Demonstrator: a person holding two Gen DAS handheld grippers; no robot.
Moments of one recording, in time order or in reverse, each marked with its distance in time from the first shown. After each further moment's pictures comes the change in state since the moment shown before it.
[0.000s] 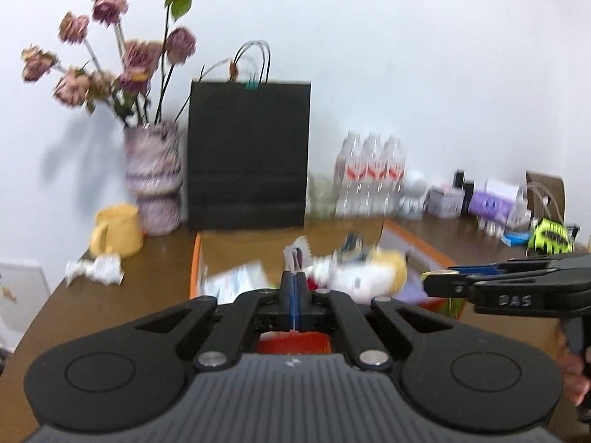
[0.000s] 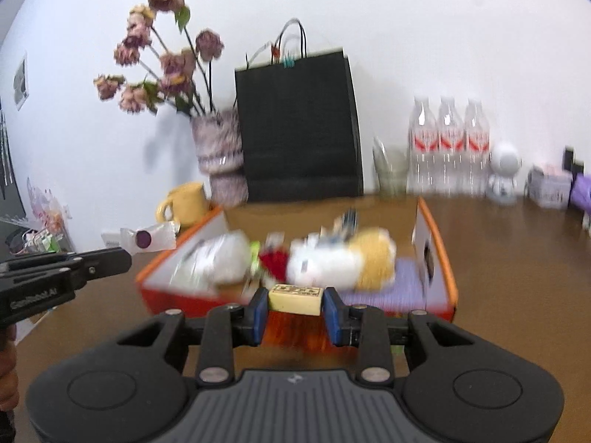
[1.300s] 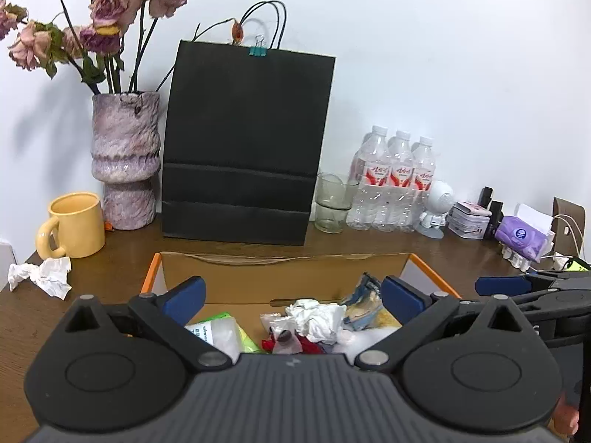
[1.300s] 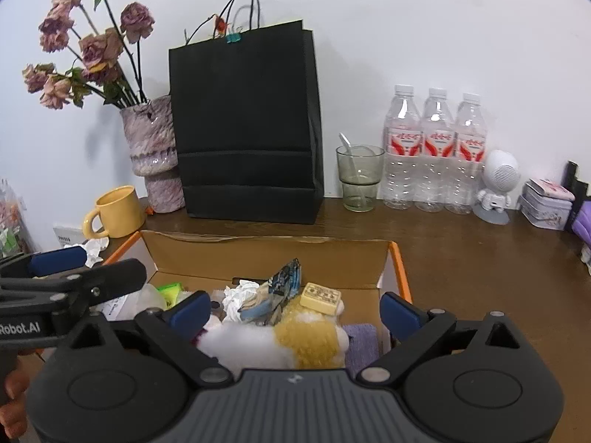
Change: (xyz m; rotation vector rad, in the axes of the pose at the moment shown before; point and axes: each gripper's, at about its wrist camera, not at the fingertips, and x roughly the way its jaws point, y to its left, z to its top) left arm 0.116 0.006 0.031 -0.106 0.074 0.006; right arm 0.099 -0.049 0.060 0.006 0.112 -0.109
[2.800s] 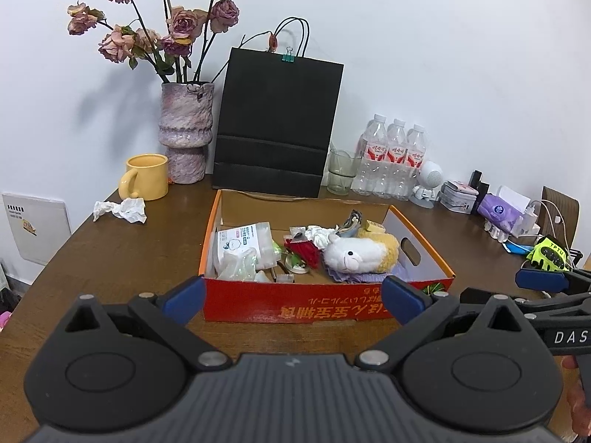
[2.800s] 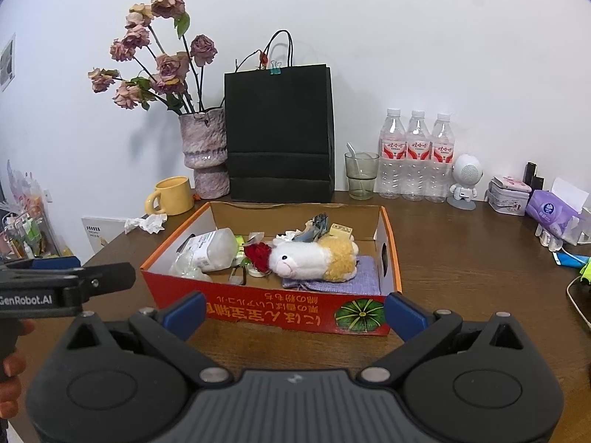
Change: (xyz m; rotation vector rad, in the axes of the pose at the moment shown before) left arm -0.166 -0.010 -0.044 -0.052 0.065 0.076; right arm -0.177 0.047 -0.077 -0.040 -0.045 0.005
